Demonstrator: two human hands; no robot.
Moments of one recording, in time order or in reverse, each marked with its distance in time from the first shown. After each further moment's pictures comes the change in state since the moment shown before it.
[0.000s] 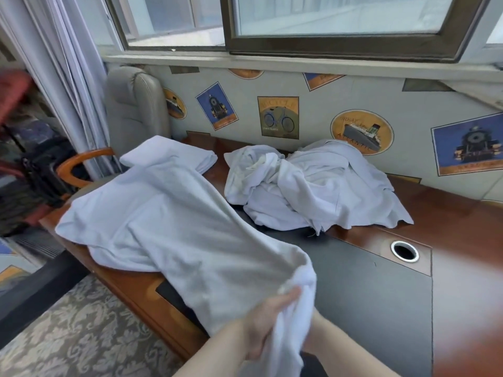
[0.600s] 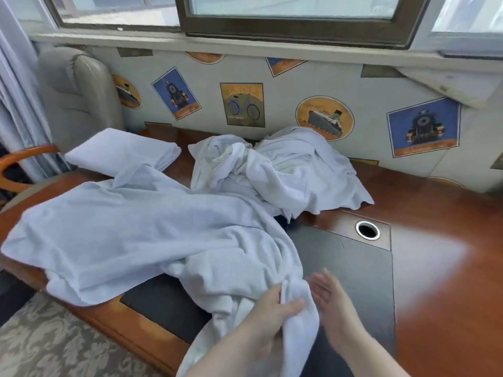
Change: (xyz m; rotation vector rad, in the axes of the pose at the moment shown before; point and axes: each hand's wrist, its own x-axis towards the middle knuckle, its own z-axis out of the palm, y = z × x) left_hand 0.052 -0.023 0.020 0.157 0.030 0.160; right_hand -0.010 0.013 -0.093 0.269 0.392 -0.122
